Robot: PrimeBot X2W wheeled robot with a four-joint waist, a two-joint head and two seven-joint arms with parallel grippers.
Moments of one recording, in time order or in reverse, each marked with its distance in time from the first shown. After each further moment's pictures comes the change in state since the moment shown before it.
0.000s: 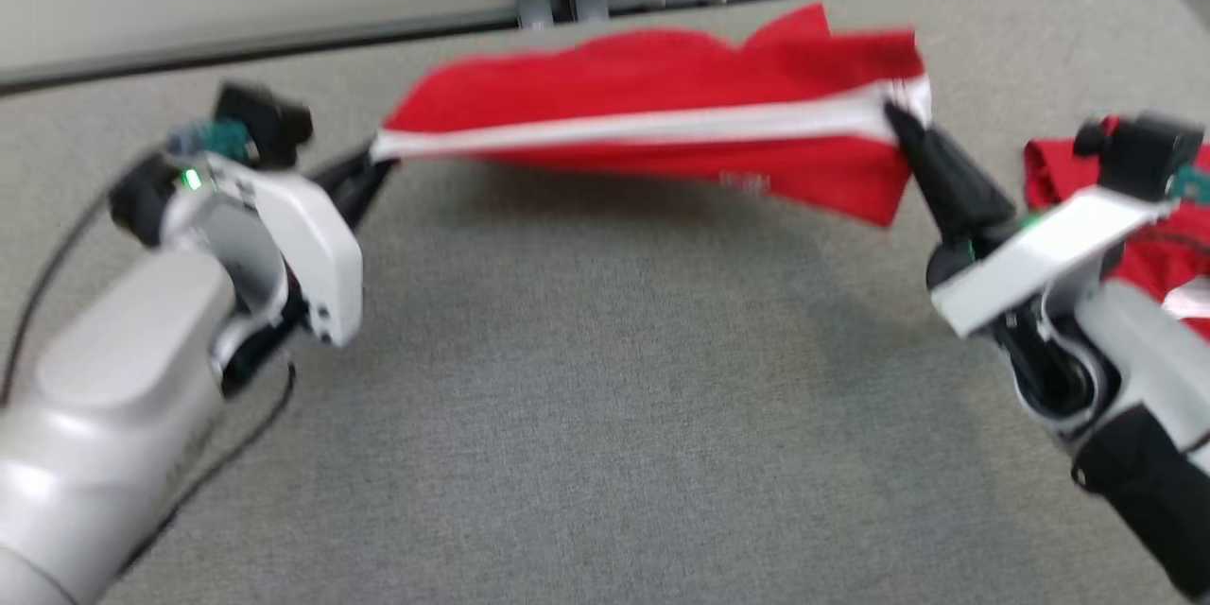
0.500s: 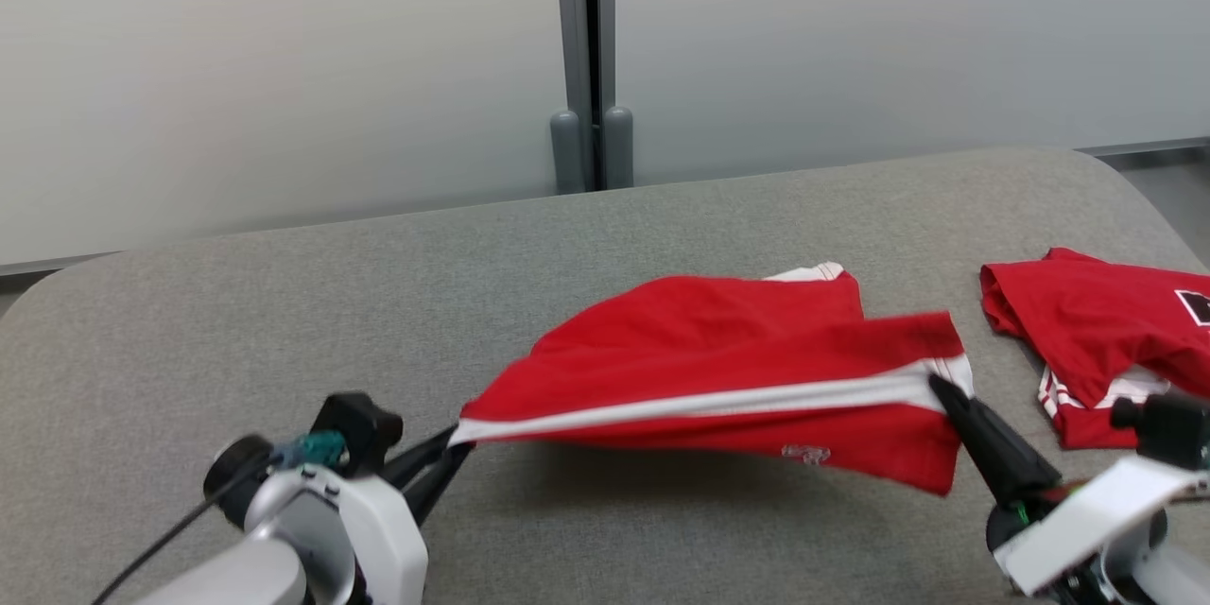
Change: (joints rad) left arm 0.431 0.143 -0.110 -0.446 0.007 0.194 -0.040; right arm 0.504 -0.141 -0.071 -0.220 0.041 0.000 -0.005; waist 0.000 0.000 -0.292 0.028
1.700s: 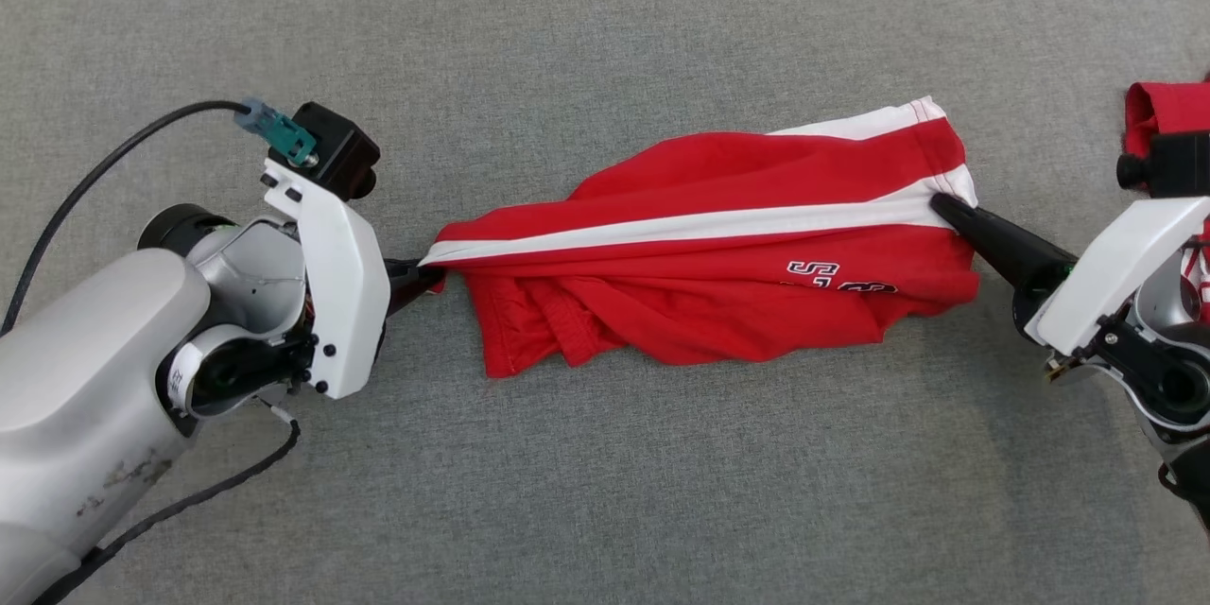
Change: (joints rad) left arm -0.377 0.069 0.077 -0.081 -0.267 -0.081 0.625; right arm -0.277 0.107 -0.296 0.112 -0.056 0.000 0.607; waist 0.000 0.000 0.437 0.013
